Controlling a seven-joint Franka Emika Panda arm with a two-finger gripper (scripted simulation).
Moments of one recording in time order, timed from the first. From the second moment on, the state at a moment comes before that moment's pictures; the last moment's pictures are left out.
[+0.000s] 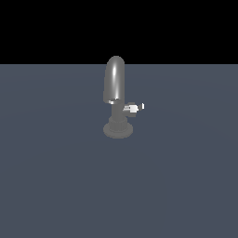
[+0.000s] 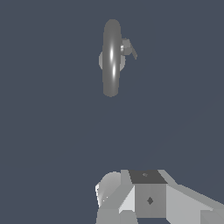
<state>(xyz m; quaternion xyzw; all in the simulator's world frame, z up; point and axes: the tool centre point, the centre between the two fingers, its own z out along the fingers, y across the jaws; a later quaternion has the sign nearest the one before) -0.262 -0.007 0.502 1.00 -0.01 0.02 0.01</state>
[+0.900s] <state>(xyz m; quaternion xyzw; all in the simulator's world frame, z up) -0.233 0.001 0.503 1.00 -0.05 -0.02 -0.01</state>
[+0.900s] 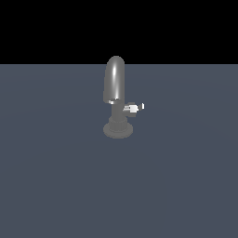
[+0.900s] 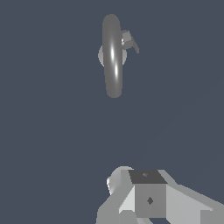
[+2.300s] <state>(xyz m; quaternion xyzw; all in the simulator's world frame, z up) -0.091 0.008 0.474 0.94 -0.24 -0.24 -0.11</state>
